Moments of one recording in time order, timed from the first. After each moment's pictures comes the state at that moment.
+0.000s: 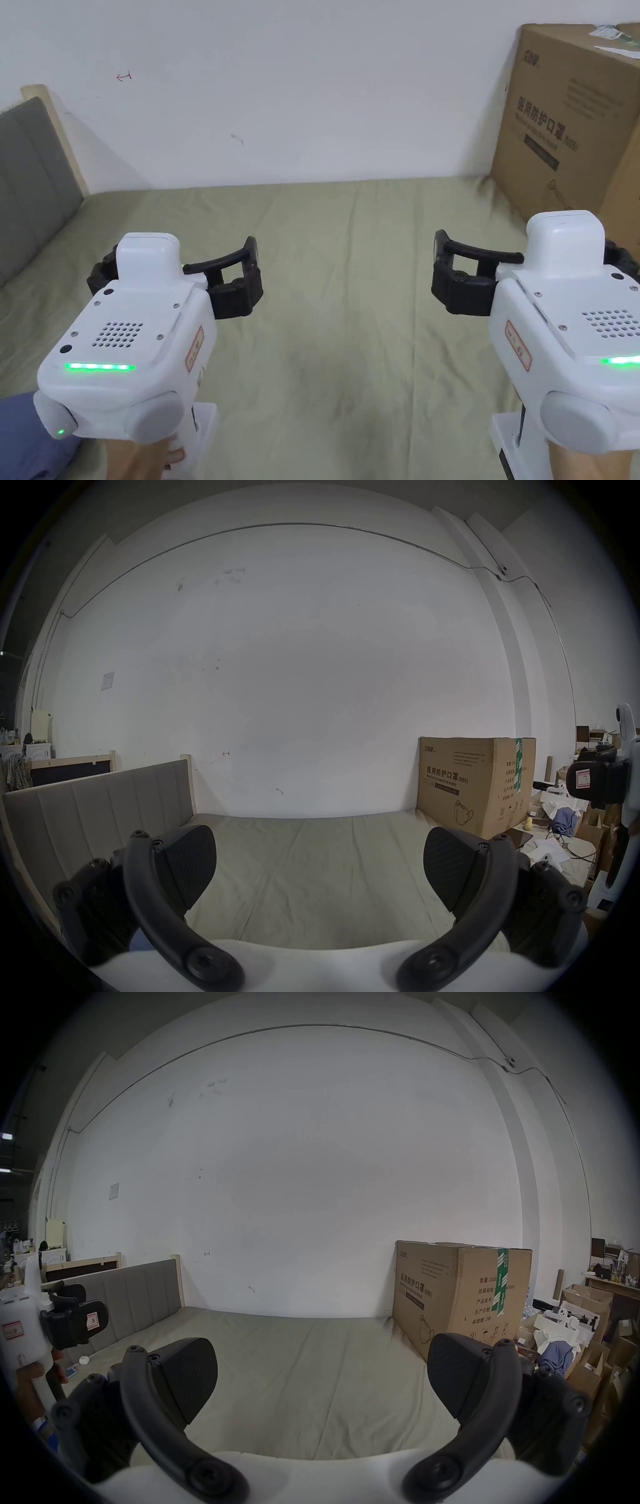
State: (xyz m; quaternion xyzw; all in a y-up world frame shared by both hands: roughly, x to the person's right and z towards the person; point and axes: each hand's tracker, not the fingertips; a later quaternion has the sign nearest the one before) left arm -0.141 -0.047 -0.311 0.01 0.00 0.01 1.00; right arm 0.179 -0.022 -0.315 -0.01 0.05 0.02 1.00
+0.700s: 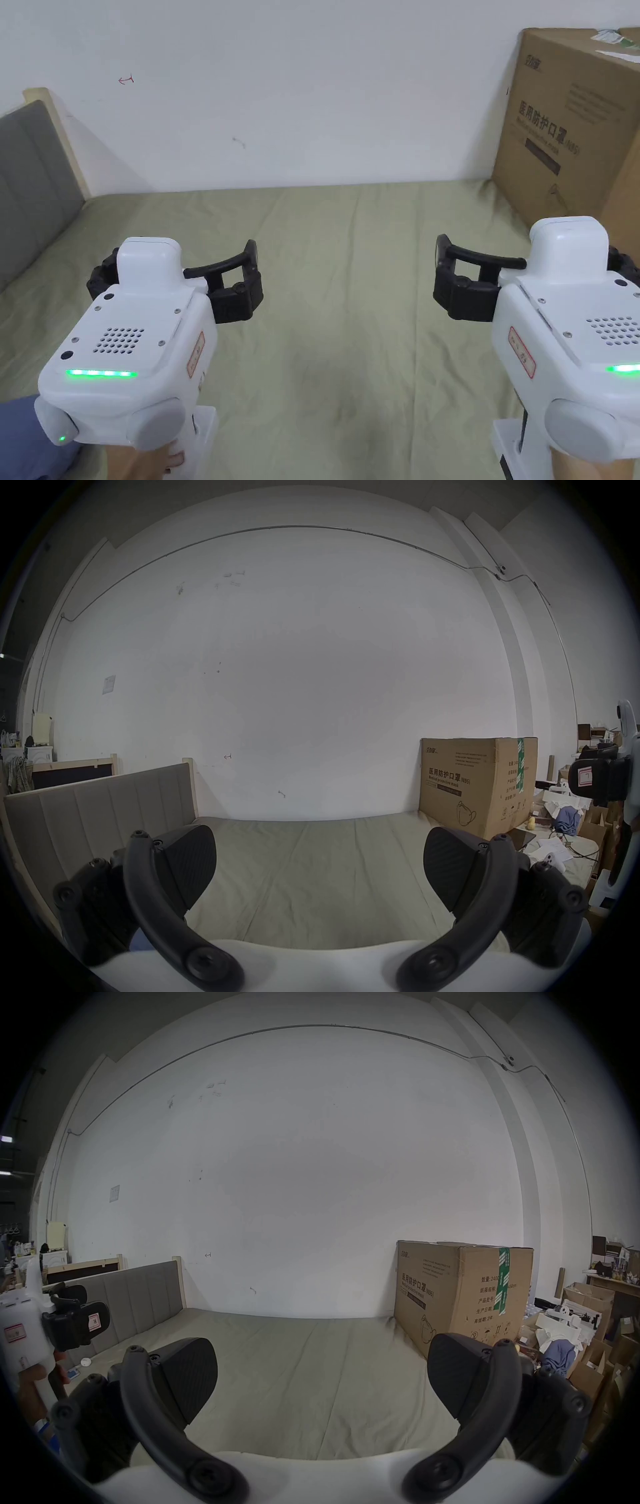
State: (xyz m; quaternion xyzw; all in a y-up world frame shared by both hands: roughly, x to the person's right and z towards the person) left arm -0.142 -0.048 -0.313 0.01 0.00 0.01 1.00; right arm 0.176 -0.019 -0.313 -0.01 0.06 0.01 1.00
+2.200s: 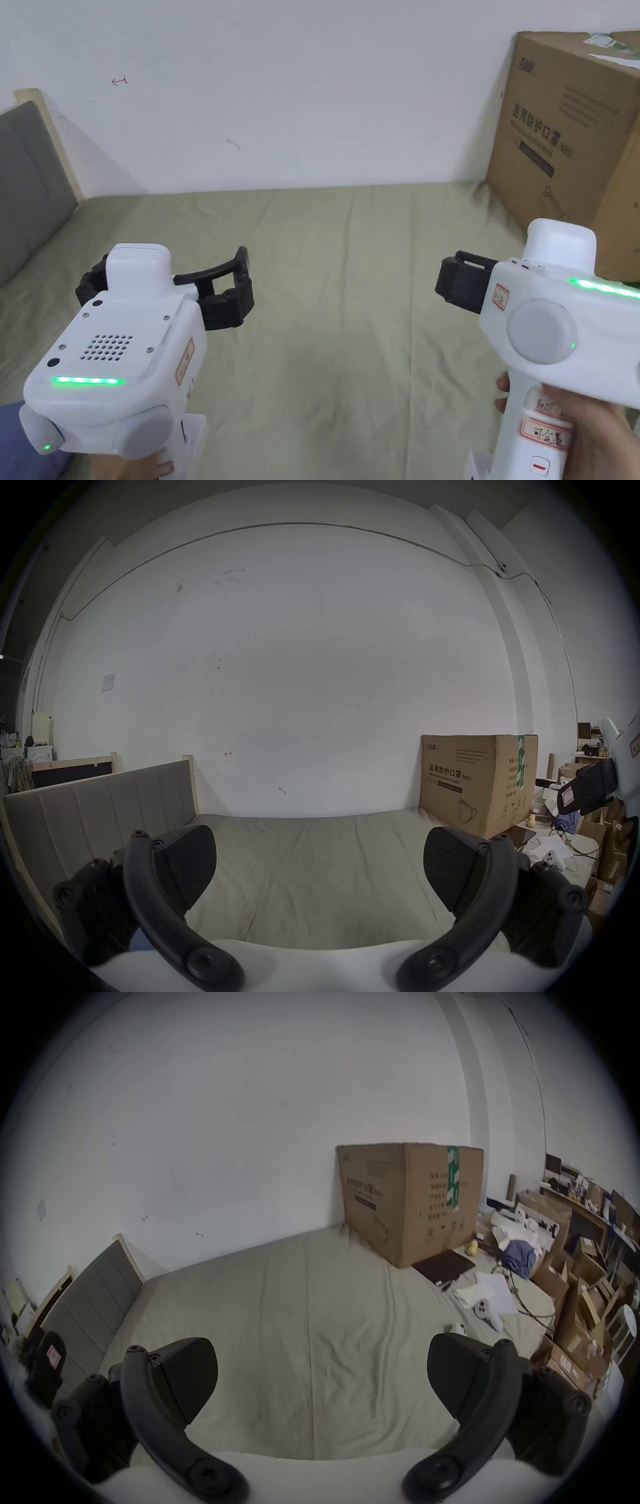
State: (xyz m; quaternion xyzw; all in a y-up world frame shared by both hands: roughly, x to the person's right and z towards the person) left arm -0.147 -0.050 -0.313 0.01 0.00 0.00 1.00; right arm 0.173 -0.008 -0.347 -0.25 -0.09 -0.09 0.96
